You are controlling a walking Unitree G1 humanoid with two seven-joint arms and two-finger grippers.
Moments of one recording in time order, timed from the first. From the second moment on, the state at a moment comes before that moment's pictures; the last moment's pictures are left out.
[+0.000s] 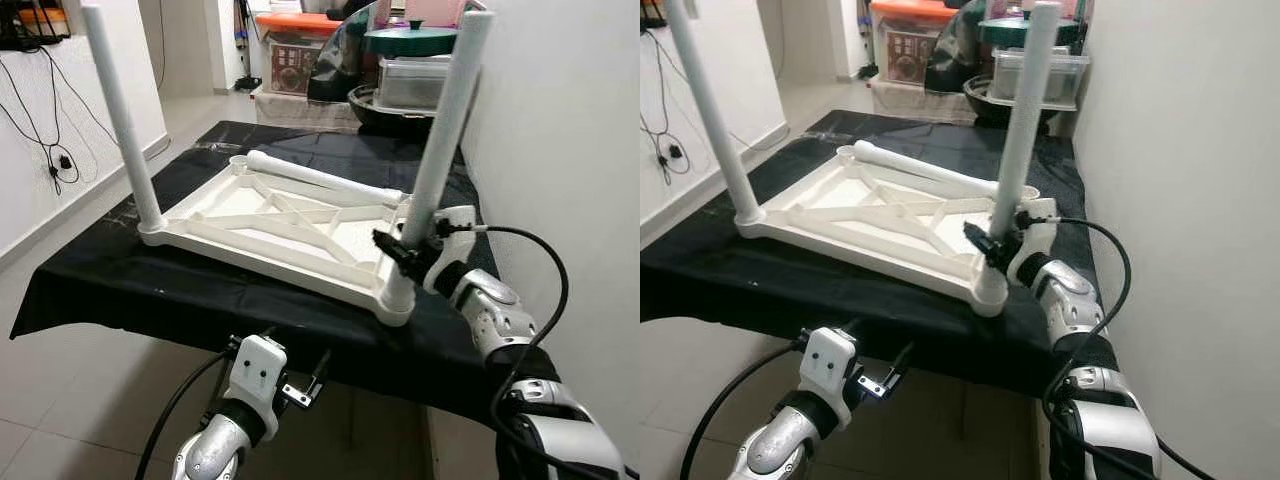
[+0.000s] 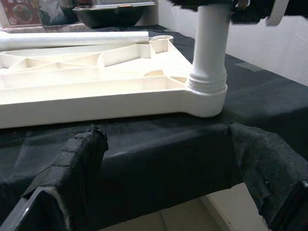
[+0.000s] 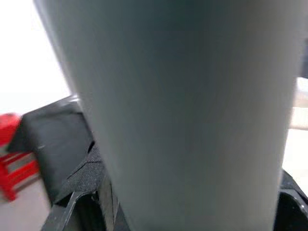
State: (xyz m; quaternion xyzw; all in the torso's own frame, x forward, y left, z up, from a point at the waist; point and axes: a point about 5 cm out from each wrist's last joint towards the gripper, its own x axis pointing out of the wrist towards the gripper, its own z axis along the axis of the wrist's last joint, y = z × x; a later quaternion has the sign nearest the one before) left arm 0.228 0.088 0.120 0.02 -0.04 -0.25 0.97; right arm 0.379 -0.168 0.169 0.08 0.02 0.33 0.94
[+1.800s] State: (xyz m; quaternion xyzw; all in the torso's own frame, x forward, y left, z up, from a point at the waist) left arm 0.228 0.087 0.120 0.02 -0.04 -0.25 0.97; right arm 0.378 -0.166 0.133 0.12 0.03 -0.17 0.98
